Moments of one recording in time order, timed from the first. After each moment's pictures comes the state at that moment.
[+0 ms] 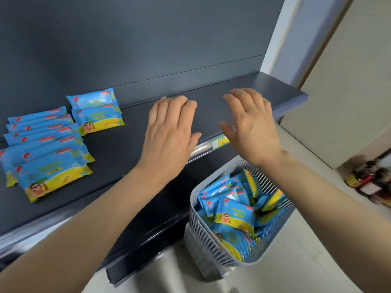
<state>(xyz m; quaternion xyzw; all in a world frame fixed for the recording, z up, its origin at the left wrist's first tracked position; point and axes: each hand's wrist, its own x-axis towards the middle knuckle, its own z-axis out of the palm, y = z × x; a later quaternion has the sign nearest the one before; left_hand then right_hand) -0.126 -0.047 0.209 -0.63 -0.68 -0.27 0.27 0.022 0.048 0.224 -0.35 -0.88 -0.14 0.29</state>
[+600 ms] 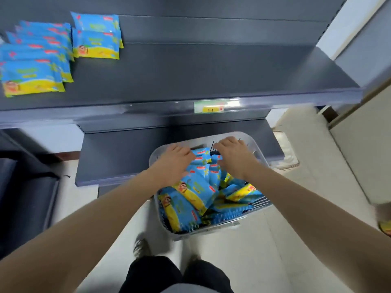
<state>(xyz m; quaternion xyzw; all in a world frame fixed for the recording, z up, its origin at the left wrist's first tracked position) -0.001 0.014 0.020 -0.63 -0.77 0.00 -0.07 0.129 0.174 0.052 -0.14 -0.99 -0.03 -0.09</state>
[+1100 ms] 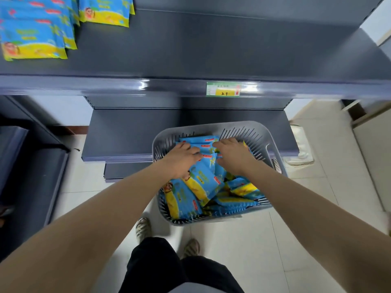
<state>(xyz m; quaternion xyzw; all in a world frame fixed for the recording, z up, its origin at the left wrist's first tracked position) 0.003 0.032 -0.039 -0.62 -0.77 0.10 -0.15 0.111 0.182 -0.012 -0.13 -0.98 0.03 -0.17</state>
